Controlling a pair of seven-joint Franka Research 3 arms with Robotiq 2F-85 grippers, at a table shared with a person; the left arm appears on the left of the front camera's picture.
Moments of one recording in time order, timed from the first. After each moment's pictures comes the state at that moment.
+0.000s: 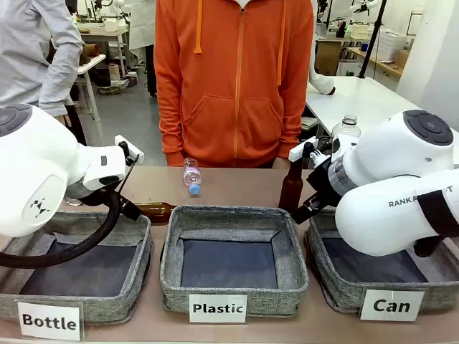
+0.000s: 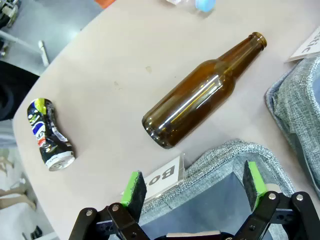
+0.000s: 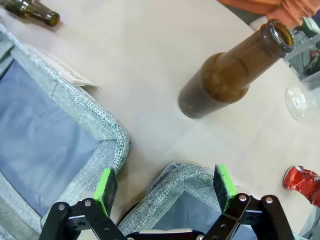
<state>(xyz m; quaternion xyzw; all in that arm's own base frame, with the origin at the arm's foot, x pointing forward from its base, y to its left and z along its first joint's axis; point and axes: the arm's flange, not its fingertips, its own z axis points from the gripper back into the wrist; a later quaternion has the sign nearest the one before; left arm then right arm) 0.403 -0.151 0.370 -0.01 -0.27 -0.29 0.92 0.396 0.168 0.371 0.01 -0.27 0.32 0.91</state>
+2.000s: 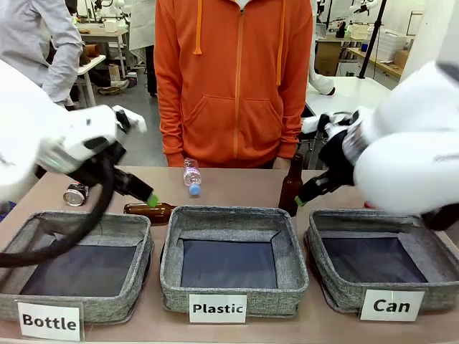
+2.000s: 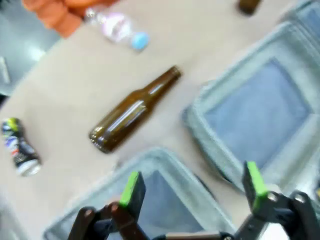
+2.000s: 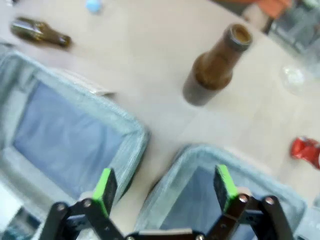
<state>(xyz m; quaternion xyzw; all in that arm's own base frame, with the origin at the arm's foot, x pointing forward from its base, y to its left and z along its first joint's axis) 0.355 -0.172 0.460 -0.16 -0.26 -0.30 0.91 0.373 0.164 0.447 0.07 -0.24 0.23 0.94</state>
